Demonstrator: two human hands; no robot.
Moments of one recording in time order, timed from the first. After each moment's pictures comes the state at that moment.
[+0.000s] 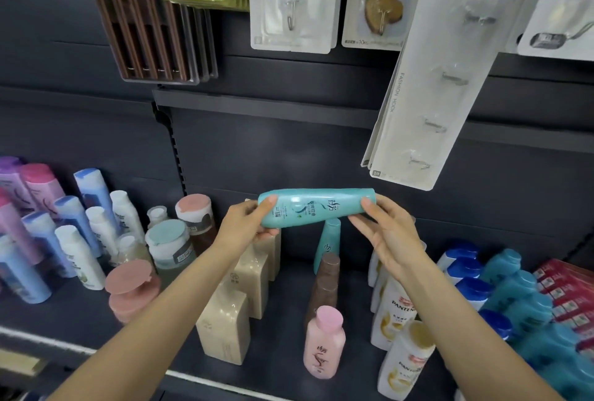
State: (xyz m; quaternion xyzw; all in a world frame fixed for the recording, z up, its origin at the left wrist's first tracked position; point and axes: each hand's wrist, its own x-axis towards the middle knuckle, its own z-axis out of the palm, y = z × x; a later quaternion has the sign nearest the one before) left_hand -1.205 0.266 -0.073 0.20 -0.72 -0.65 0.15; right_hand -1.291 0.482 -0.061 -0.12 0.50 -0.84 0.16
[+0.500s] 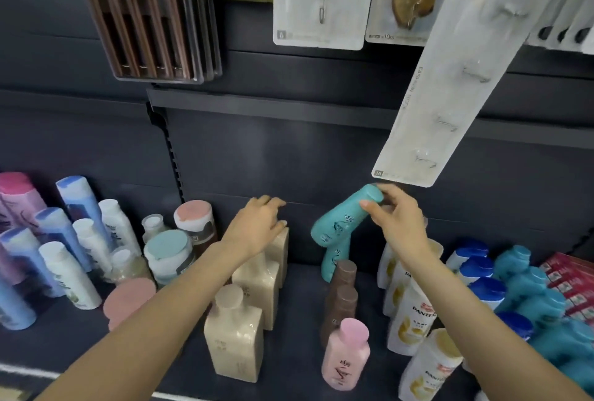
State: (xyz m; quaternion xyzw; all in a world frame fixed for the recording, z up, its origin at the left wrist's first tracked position) left_hand -1.246 0.221 -0.088 0.05 -0.98 -0.17 0.09; right_hand -1.313 0.453 -0.065 -0.17 0.79 -0.59 -0.07
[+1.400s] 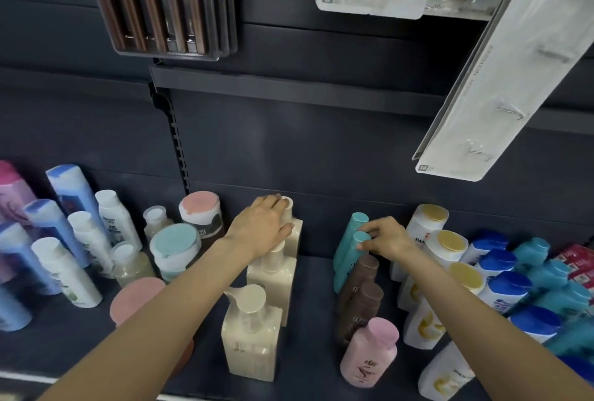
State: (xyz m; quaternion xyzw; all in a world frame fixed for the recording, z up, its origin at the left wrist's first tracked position) left_hand -1.246 0.195 -0.103 0.01 -1.00 -0.08 0.02; right_hand -1.356 0.427 -0.138 -0.10 0.93 -0.33 0.14
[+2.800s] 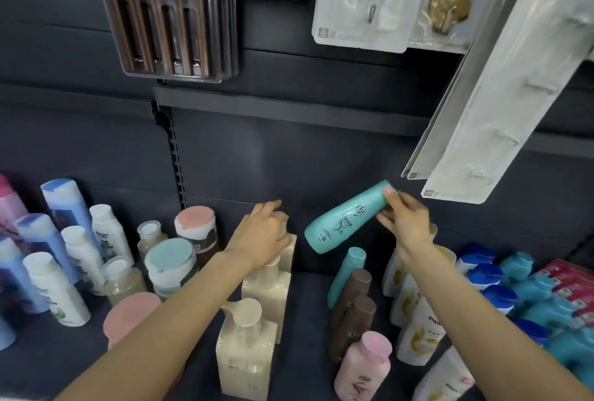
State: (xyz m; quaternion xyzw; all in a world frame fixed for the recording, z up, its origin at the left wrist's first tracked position) left_hand -1.250 0.195 -0.104 0.01 -0.99 -0.13 0.08; right_hand -1.337 0.421 -0.072 0.02 0.64 -0.77 -0.03
